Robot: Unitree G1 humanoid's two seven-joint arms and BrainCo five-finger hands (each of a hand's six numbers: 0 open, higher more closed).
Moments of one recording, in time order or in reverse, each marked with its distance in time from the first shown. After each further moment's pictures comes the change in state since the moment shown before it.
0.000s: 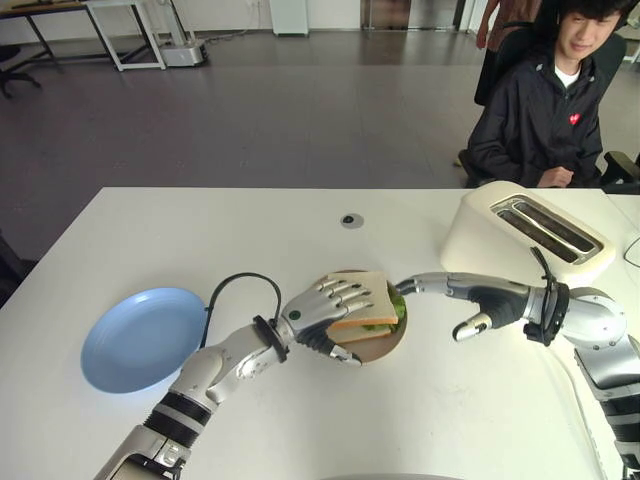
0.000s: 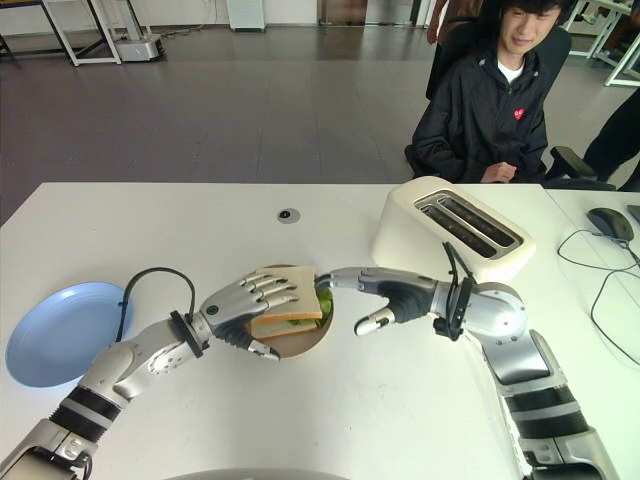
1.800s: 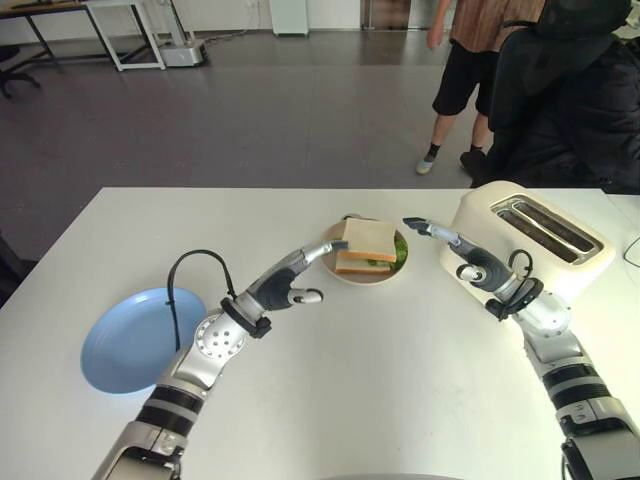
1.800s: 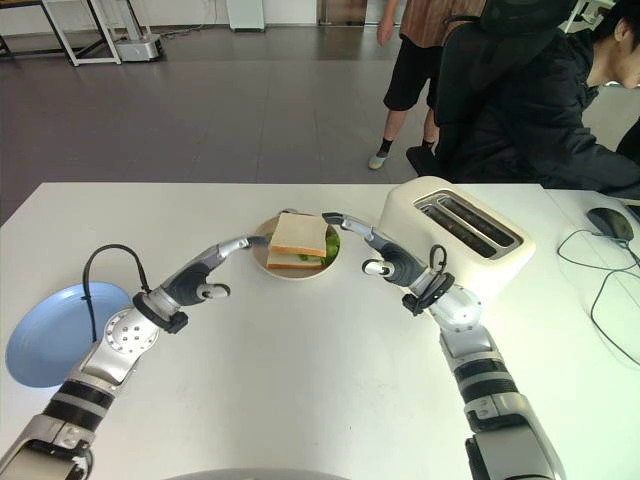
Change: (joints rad) left arm -0.036 -0.072 0.128 0.176 -0.882 -0.080 -0.284; right arm -0.210 0.287 0.069 0.538 0.164 -0.267 -0.360
